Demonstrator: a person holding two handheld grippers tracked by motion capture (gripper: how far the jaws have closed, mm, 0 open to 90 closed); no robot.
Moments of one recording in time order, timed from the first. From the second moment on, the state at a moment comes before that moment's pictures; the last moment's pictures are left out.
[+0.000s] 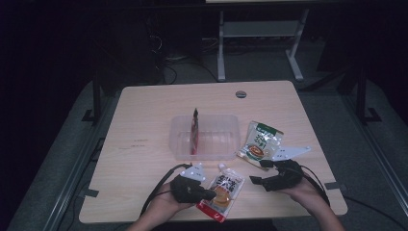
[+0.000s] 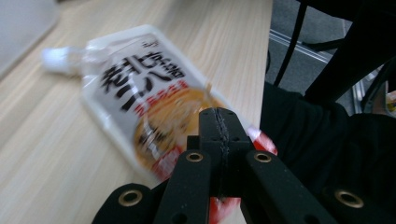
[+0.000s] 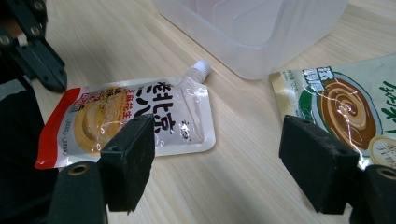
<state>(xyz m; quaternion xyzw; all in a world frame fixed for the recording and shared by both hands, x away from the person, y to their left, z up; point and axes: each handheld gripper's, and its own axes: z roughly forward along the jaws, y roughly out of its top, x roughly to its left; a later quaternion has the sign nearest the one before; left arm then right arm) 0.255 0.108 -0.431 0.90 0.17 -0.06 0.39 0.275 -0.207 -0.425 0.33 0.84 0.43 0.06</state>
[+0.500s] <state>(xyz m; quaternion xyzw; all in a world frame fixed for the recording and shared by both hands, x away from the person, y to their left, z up) 0.250 0.082 -0.454 0.92 0.14 -0.05 0.35 0.276 -0.206 -0.427 0.32 0.85 0.42 0.06</state>
